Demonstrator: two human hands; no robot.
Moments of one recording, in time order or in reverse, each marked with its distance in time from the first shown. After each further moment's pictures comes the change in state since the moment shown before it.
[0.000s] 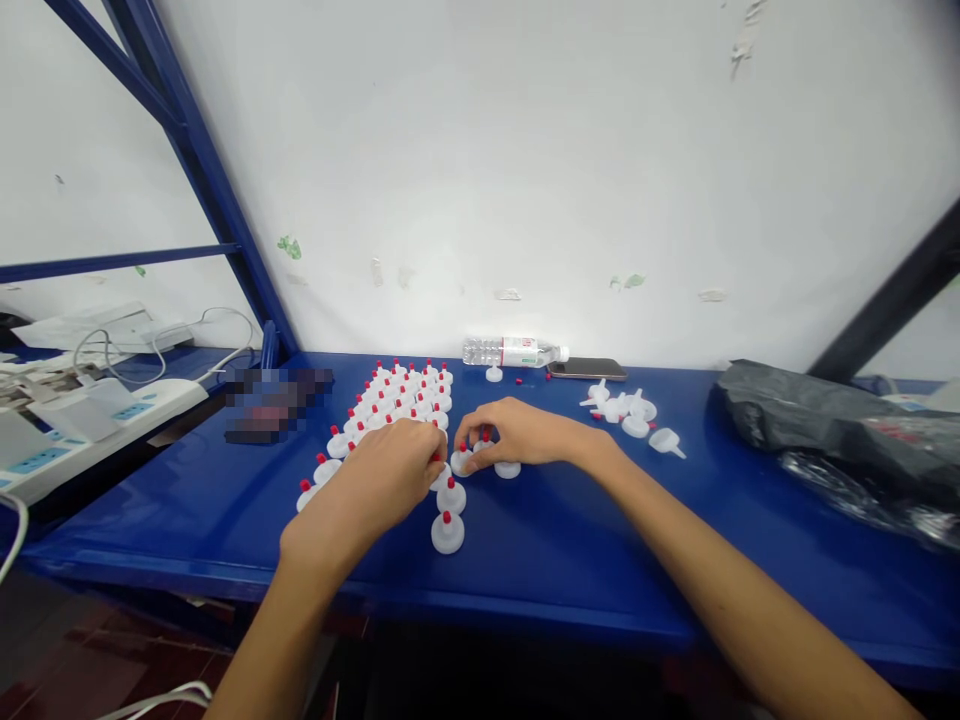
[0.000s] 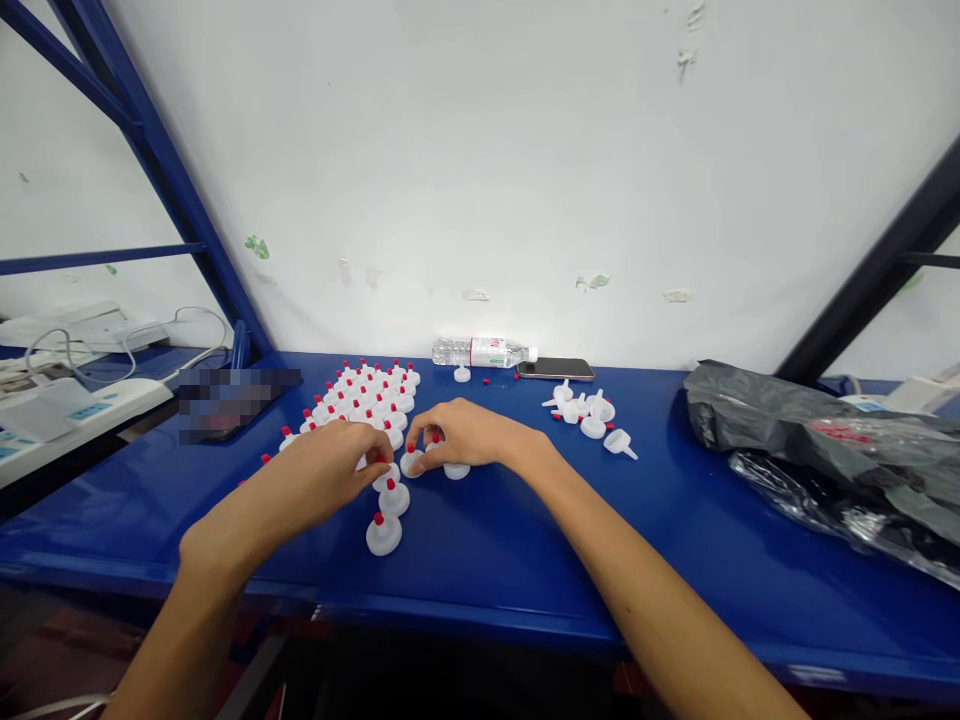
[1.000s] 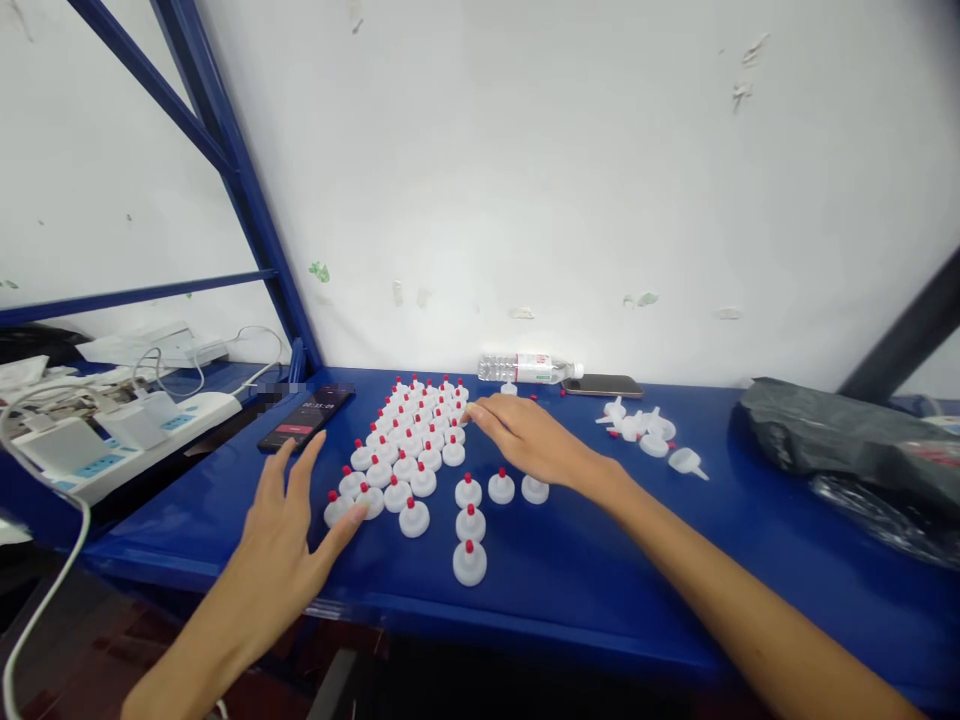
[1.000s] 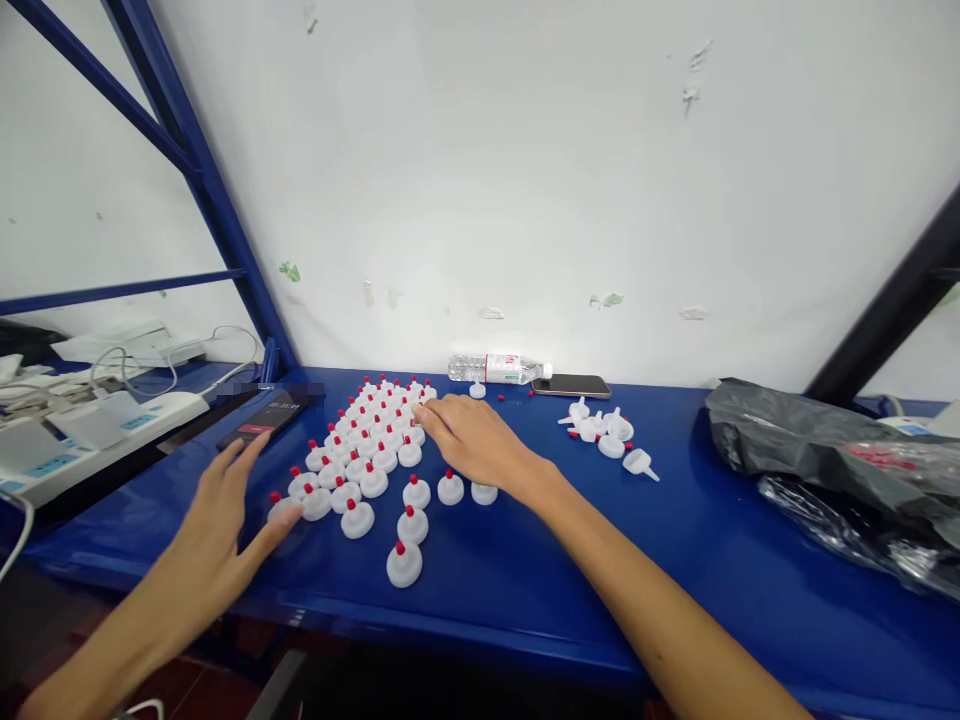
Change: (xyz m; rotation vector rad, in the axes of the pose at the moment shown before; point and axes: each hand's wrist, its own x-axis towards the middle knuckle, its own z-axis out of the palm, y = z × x) left_hand -0.089 -0.092 0.051 -0.127 0.542 -0.271; right_hand 0.003 -0.026 0.006 -0.132 0.367 0.045
